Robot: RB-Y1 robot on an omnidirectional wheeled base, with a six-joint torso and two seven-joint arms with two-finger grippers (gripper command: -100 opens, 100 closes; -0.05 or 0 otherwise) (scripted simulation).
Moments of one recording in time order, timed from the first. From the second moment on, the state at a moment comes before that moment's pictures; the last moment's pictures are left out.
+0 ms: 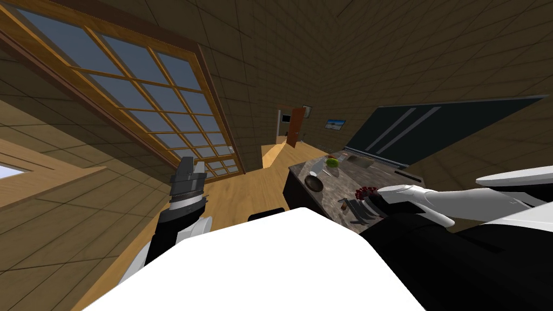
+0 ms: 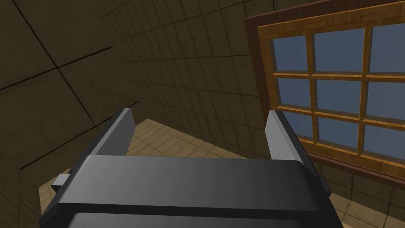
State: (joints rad) left arm 0.54 0.03 0.05 -2.30 -0.12 -0.51 -0.16; right arm 0.45 -1.89 0.89 -1.45 0.14 -0.66 1.01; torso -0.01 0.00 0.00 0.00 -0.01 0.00
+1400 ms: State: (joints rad) left arm 0.54 0.03 0.05 -2.30 -0.12 -0.51 -0.16; right arm 0.44 -1.83 0.79 -1.37 0.43 -0.69 1.34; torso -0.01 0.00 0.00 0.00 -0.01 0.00
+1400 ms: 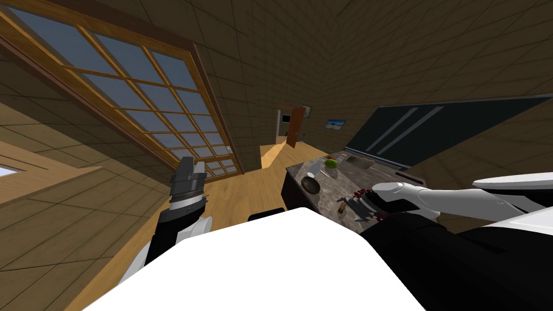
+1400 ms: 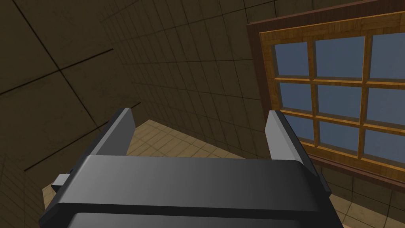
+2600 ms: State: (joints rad) left arm 0.54 0.03 0.05 -2.30 -0.12 -0.51 -0.16; right arm 0.58 -1.86 0.76 -1.48 0.27 -0.57 1.57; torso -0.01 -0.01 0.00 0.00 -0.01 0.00
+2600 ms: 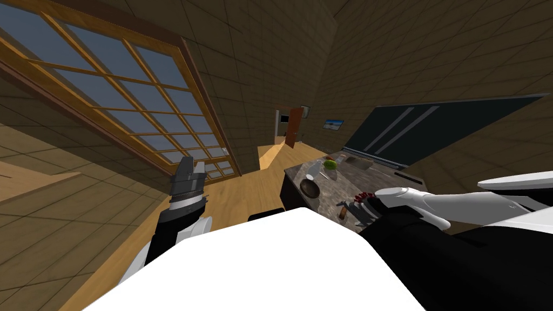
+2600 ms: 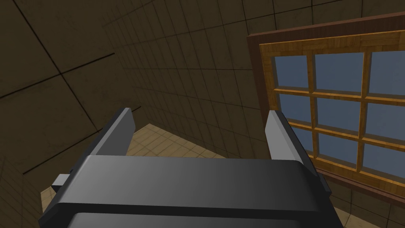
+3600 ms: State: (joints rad) left arm 0.54 0.03 0.05 -2.30 -0.12 -0.51 -0.16; right arm 0.75 -1.92 0.74 -1.64 0.03 -0.41 1.82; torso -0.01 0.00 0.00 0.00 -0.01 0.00
